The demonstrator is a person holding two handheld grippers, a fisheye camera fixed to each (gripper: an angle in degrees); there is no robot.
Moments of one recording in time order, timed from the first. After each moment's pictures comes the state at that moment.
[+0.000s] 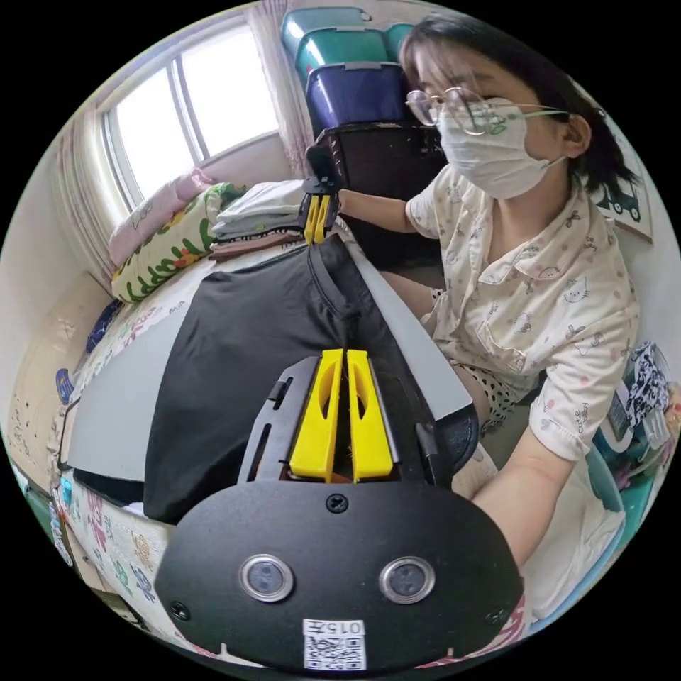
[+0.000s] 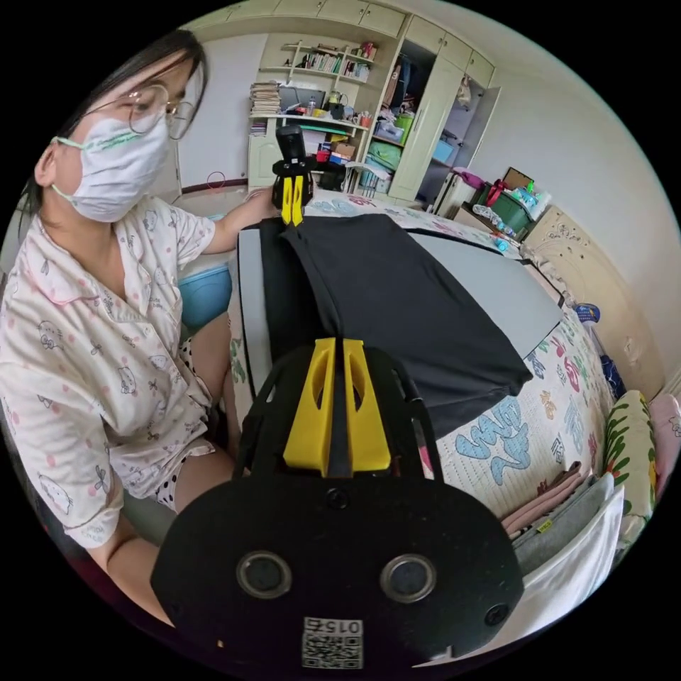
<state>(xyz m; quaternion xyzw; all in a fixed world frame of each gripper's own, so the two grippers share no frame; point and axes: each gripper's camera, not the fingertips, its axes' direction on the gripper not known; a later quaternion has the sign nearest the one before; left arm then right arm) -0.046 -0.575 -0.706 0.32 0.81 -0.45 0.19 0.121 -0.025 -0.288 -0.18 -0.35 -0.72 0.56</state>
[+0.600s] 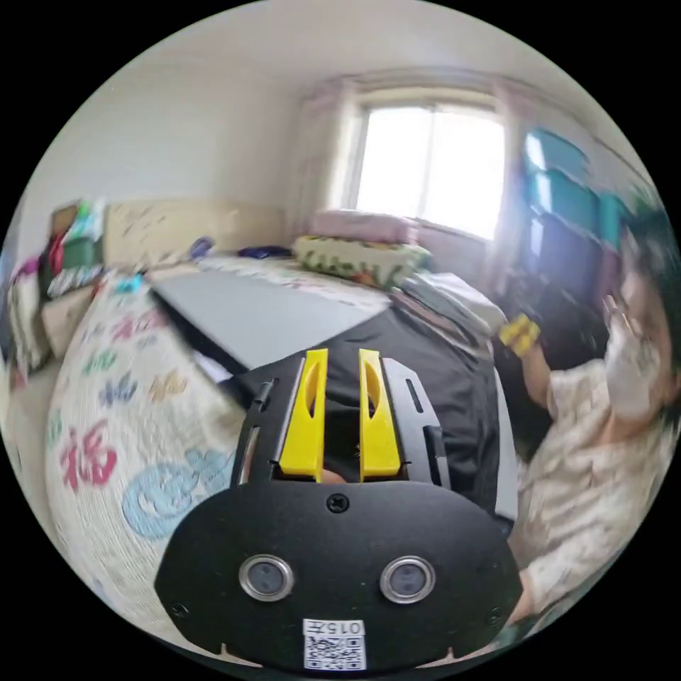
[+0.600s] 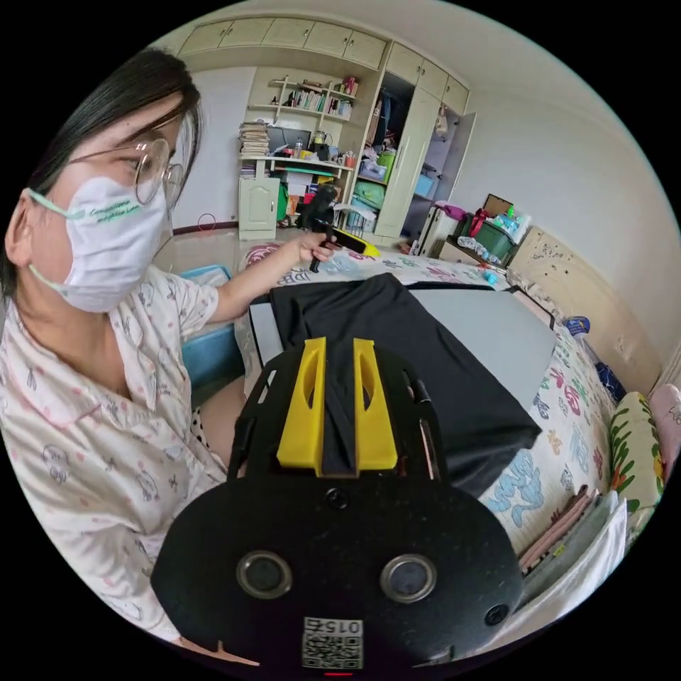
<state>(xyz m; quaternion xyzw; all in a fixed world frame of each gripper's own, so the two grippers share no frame) 0.294 -0.227 -0.942 -0.22 0.72 -0.65 0.04 0.051 0.078 -0.316 -0.15 -0.42 -0.67 0.59</state>
